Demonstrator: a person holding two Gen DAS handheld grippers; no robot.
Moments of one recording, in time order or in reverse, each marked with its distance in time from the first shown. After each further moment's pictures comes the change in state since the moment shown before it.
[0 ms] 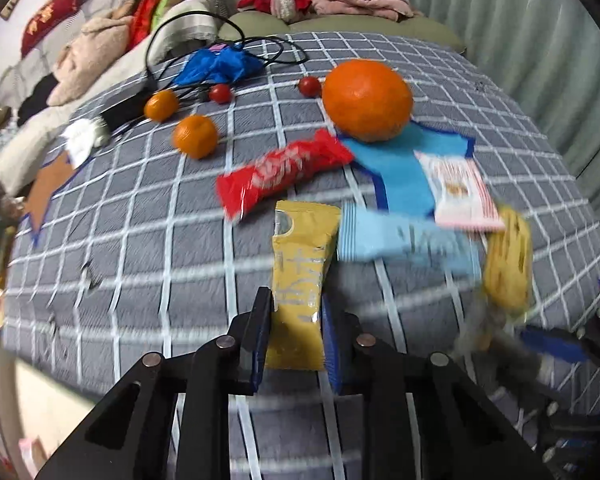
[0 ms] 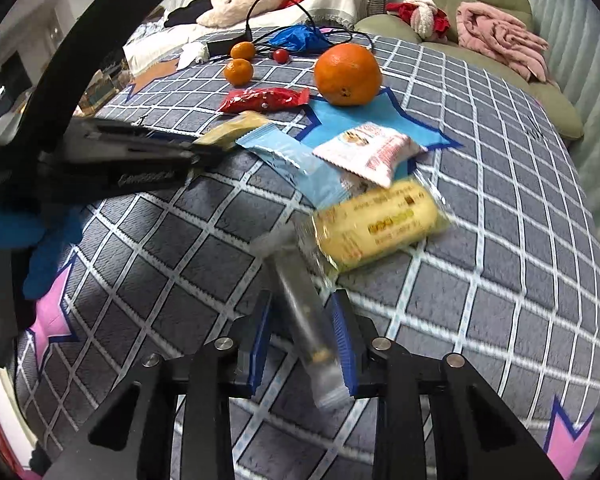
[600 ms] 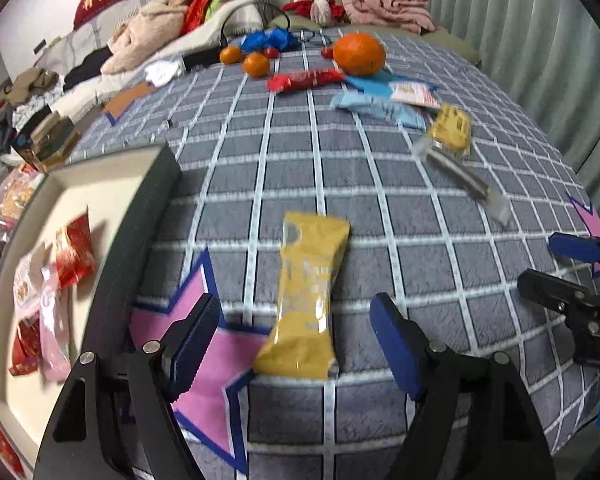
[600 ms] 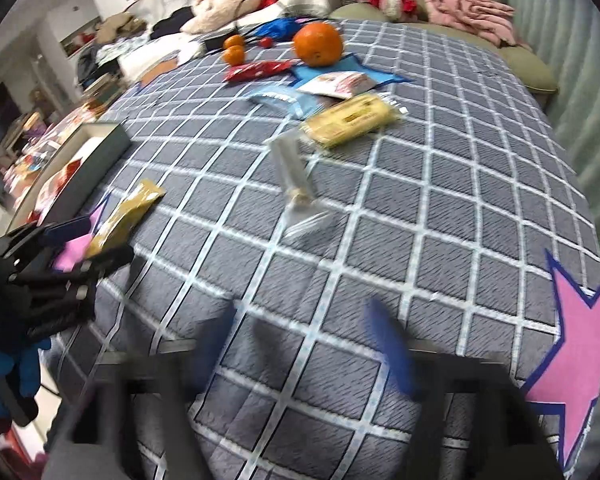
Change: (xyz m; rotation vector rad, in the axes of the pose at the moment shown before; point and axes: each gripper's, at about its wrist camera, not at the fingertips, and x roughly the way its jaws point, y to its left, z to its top) left arm -0.078 -0.025 -0.138 -0.115 -0.057 0.069; right arm -0.049 -0.001 -0.073 0.111 -0.008 0.000
